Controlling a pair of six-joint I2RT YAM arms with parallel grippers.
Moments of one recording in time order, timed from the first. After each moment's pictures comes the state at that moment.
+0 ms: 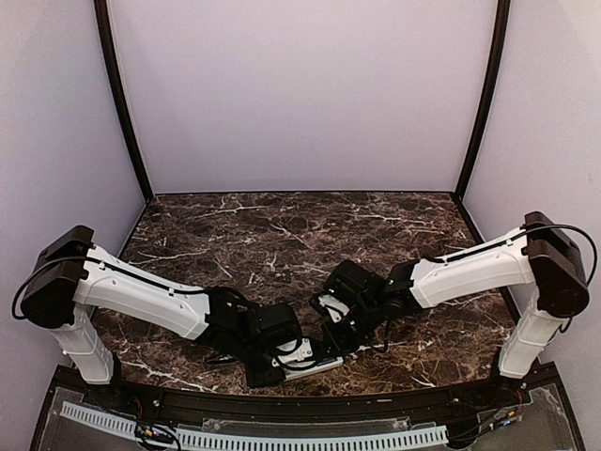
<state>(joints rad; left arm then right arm) -1.29 1.73 0.99 -0.55 0.02 0.06 1.11 1.71 0.97 -0.39 -0.32 0.65</state>
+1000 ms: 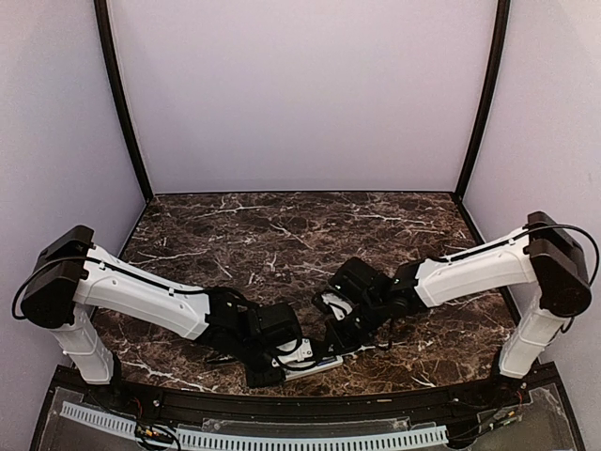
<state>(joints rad) -1.29 1.73 0.99 -0.55 0.02 0.07 1.07 1.70 0.92 -0.31 -0.39 0.64</state>
